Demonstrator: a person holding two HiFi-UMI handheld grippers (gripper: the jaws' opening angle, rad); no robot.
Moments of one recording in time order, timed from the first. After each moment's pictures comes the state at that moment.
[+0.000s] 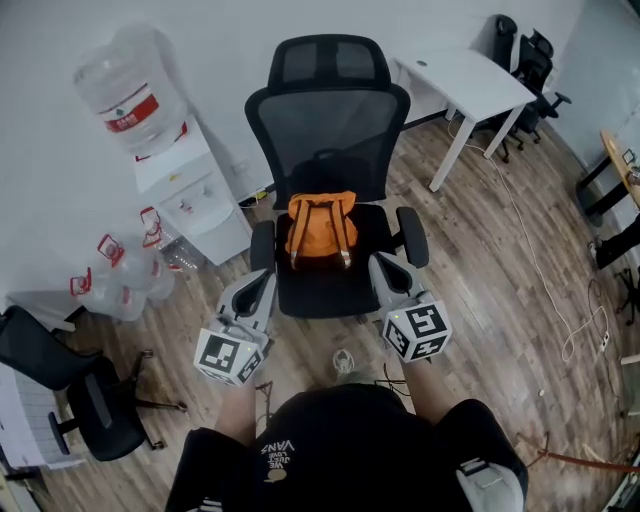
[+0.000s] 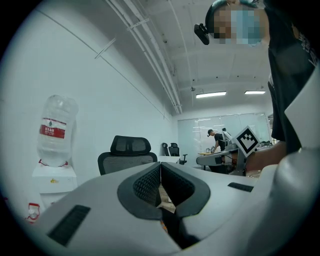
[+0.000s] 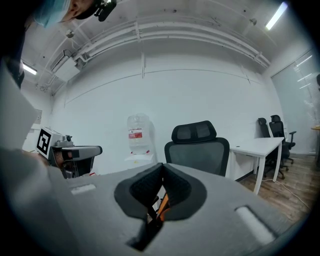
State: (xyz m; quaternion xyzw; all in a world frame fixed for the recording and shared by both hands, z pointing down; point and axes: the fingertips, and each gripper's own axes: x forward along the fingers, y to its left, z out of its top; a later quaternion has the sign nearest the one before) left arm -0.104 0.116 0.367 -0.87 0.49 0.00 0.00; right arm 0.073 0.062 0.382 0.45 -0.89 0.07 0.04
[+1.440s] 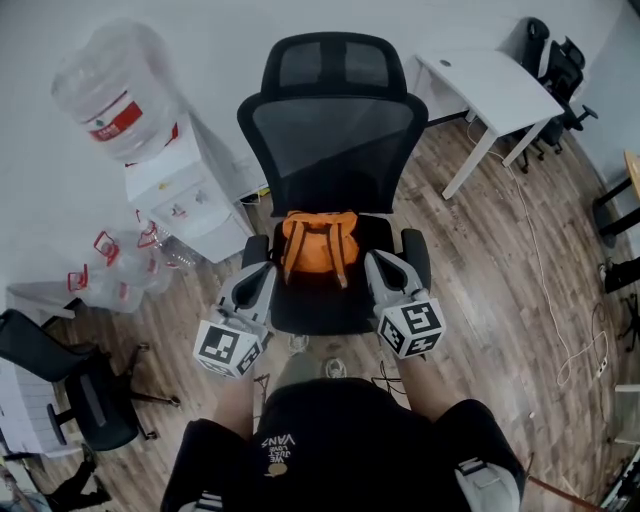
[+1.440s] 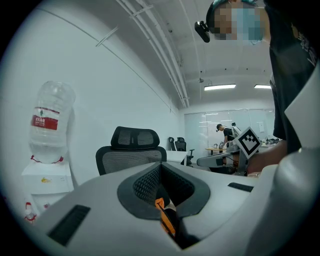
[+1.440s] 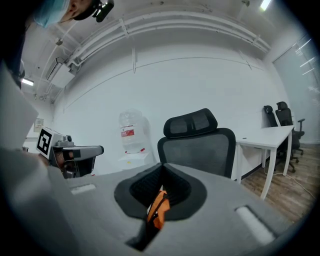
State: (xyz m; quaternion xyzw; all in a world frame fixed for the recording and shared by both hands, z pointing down) left arm -0.087 -0.023 0.393 -0.86 0.52 -0.03 -0.02; right arm 0.082 -0.082 0.418 0.41 -0.90 0.11 0.04
